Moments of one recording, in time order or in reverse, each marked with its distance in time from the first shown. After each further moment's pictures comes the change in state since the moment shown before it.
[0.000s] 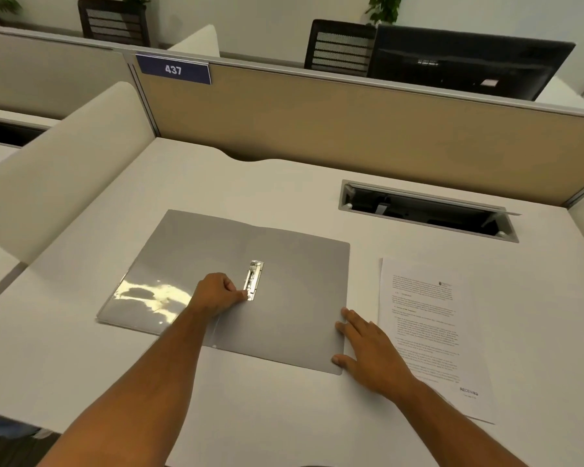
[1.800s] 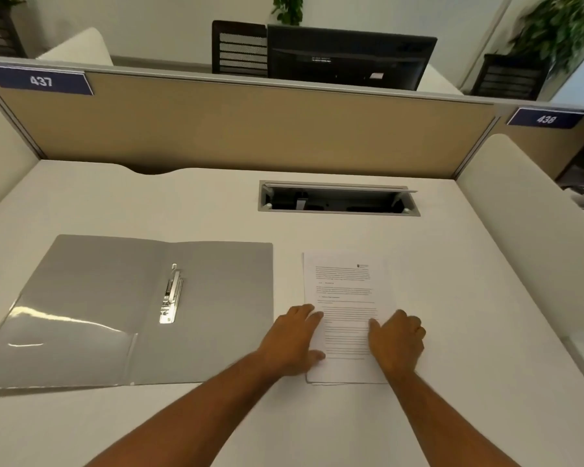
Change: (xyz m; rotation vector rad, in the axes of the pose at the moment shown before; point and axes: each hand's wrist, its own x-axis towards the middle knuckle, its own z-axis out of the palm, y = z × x) left_hand -0.121 0.165 0.179 0.435 -0.327 0.859; right_hand -0.064 0.093 -0.055 0.153 0.416 1.058
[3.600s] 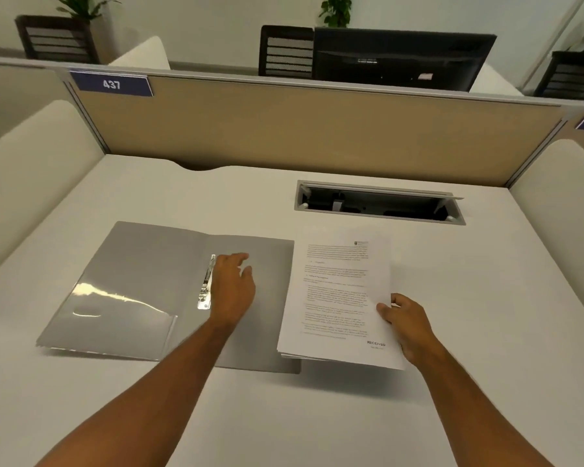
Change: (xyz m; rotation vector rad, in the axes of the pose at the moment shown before) left_hand -0.031 -0.105 -0.085 -0.462 0.799 -0.561; right_hand 0.021 -0.035 -0.014 0.896 -0.589 -0.045
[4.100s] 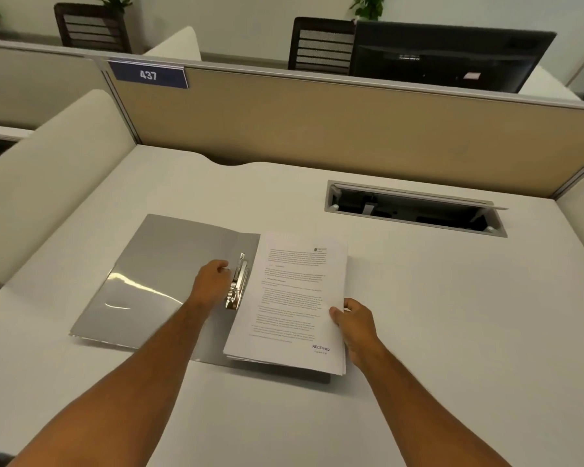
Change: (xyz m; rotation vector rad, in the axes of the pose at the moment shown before) left_hand 0.057 -0.080 -0.060 -0.029 -0.193 -0.402; right_hand -0.004 -0.004 0.154 0.016 -0.094 0.052
